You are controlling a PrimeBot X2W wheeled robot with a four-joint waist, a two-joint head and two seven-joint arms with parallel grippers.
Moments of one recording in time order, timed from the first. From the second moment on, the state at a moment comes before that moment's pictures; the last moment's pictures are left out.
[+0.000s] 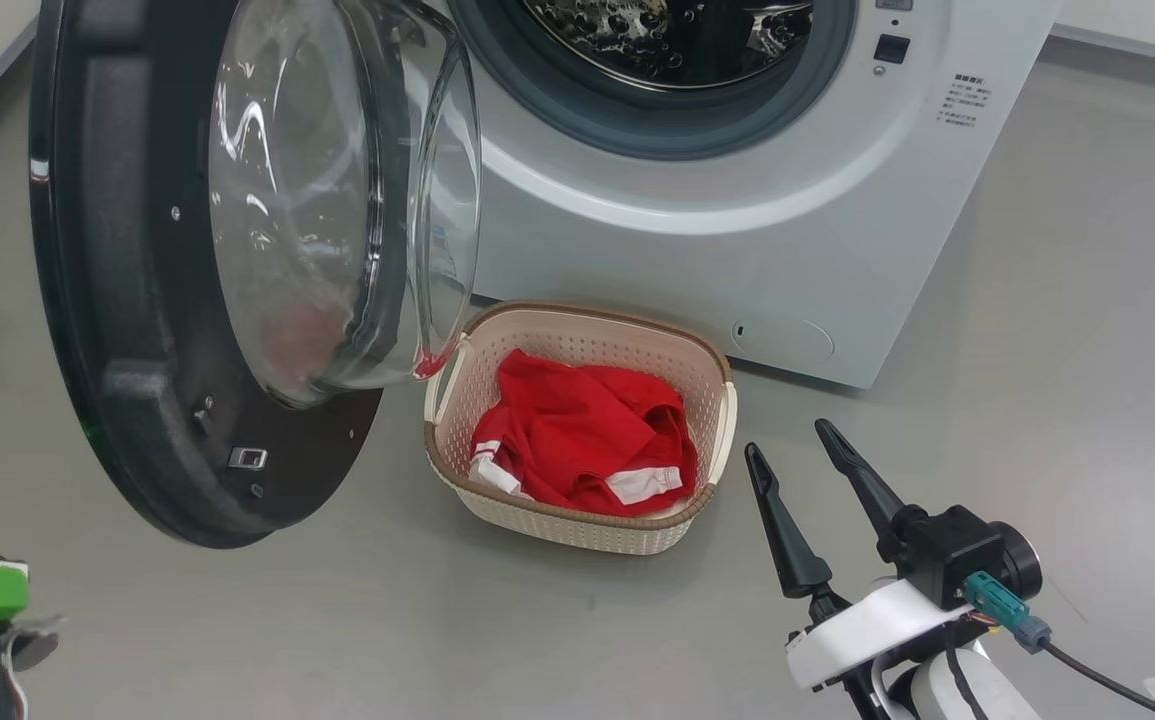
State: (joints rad) left arm -0.11 0.20 0.20 0.18 -0.95 -0.13 -0.10; right arm -0.05 -0.06 0.36 0.15 0.27 0.12 -0.25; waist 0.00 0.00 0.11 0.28
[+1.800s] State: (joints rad) left arm -0.18 0.14 0.32 0.11 -1.83 0.12 0.78; right arm -0.05 -0.06 0.40 0.17 0.27 0.12 -0.25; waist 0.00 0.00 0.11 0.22
